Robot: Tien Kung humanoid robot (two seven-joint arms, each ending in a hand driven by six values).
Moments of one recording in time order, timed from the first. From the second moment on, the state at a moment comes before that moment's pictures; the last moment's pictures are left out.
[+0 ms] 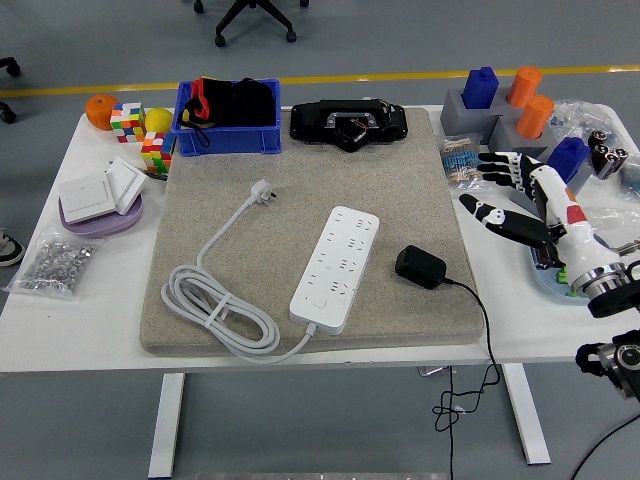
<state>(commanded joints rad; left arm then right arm) -0.09 0.11 -1.36 -0.18 1.22 -0.04 0.28 0.11 -0.21 1.24 1.64 -1.51 -0.07 -0.05</state>
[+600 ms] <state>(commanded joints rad) -0.09 0.11 -1.35 -0.18 1.22 -0.04 0.28 0.22 -0.22 0.89 1.58 -1.48 -0.03 -0.12</state>
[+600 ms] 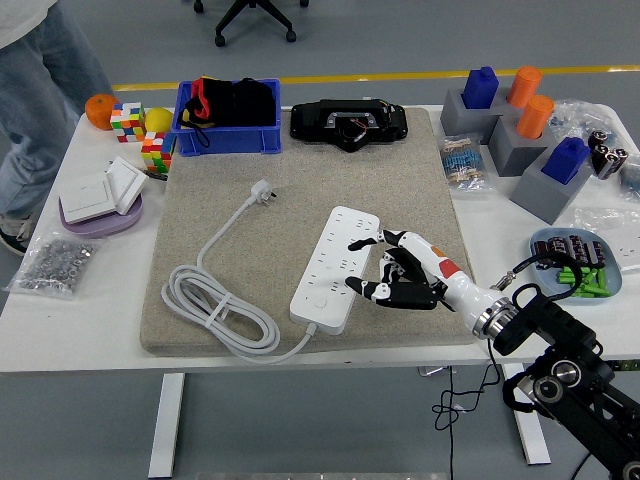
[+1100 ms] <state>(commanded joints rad) -0.09 0.11 -1.34 -0.18 1.22 -0.04 0.28 0.30 -0.21 0.79 1.55 -1.61 0.05 -0.29</state>
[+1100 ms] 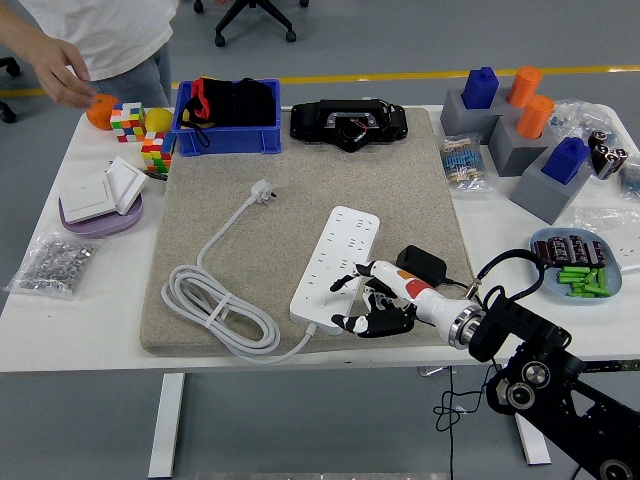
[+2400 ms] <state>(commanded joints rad) -0.09 0.11 -1.34 -0.18 1.23 -0.04 0.29 0.40 -0.13 0.67 1.39 -1.68 0.00 -0.25</state>
